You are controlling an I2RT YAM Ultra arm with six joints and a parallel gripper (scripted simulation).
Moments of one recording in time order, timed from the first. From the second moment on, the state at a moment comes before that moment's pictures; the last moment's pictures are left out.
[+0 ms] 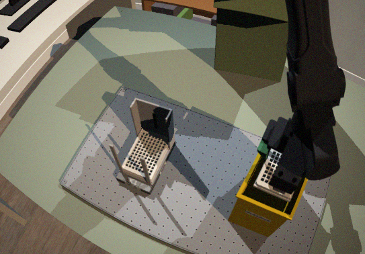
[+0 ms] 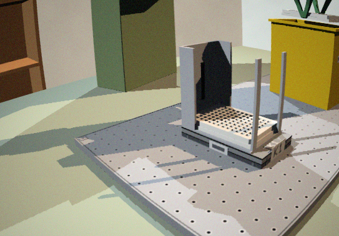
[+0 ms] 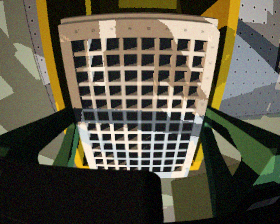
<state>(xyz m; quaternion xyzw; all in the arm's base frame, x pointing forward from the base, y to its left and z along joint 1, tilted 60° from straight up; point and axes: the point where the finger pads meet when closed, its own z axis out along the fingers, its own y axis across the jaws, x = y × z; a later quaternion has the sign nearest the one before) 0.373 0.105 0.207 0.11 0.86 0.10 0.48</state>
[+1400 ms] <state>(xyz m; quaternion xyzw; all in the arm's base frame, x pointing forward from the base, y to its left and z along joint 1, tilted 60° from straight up) 0.374 0.105 0.210 0.11 0.86 0.10 0.49</state>
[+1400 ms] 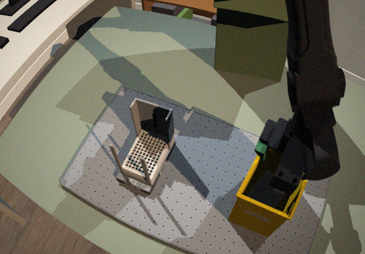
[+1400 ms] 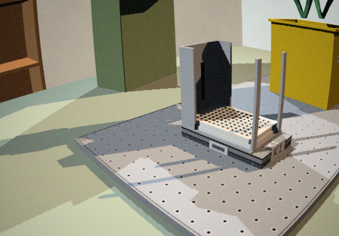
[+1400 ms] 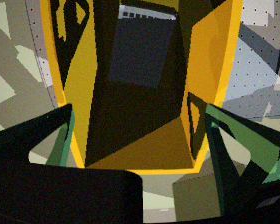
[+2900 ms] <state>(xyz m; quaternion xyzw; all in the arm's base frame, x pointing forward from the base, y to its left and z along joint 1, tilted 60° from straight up) 0.349 0.104 0.225 0.10 0.86 0.10 0.49</state>
